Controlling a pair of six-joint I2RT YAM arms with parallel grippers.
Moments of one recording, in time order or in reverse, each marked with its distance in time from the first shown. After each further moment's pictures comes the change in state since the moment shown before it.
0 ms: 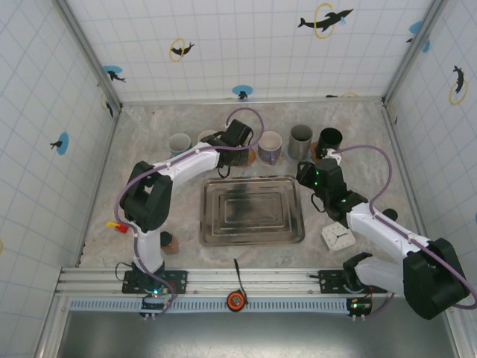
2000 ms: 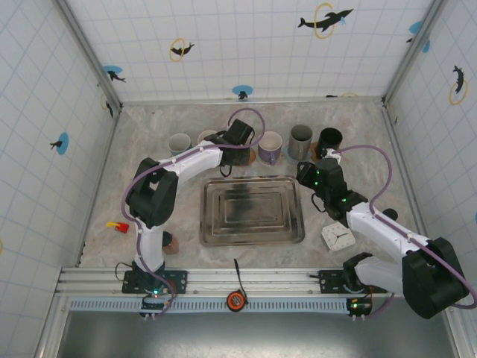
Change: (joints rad) left arm 0.008 0.061 0.039 -0.005 0.016 0.000; right arm -0.011 0.006 0.000 -0.001 -0.025 -0.007
